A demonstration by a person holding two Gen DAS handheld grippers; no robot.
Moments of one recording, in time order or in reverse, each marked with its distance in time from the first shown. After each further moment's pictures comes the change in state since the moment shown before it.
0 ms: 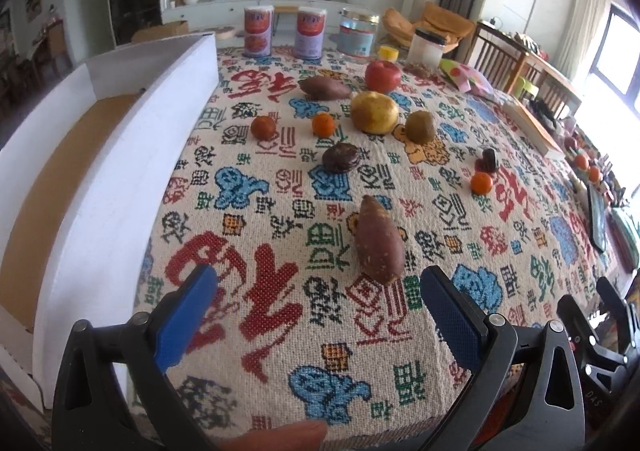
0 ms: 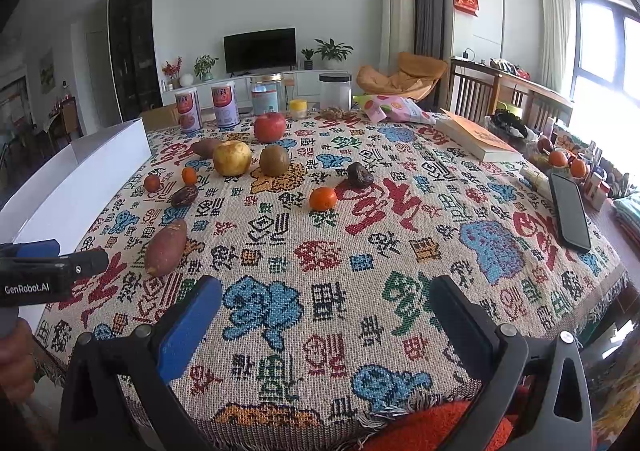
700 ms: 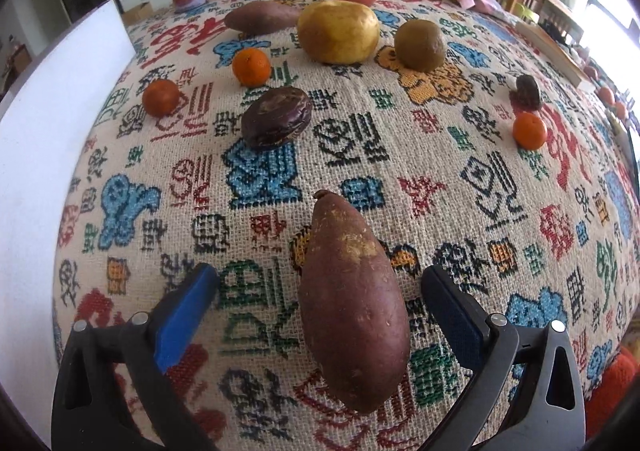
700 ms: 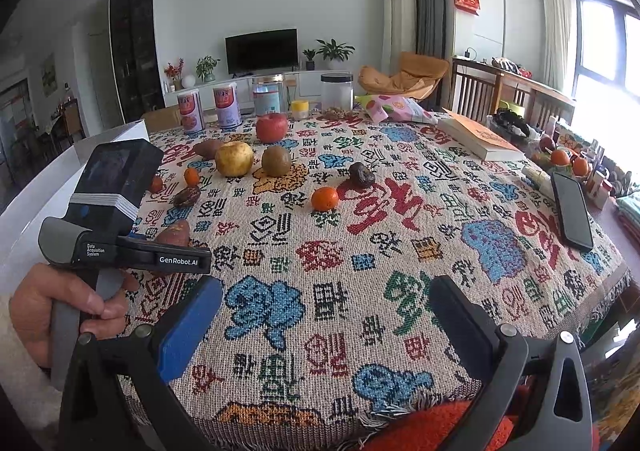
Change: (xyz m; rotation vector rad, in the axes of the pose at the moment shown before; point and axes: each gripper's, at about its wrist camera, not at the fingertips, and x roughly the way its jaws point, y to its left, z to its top) left arm 0.130 -0.059 0.011 0.180 0.198 0.062; right arm 0.000 -0.004 -0.002 0.011 -0.001 0.017
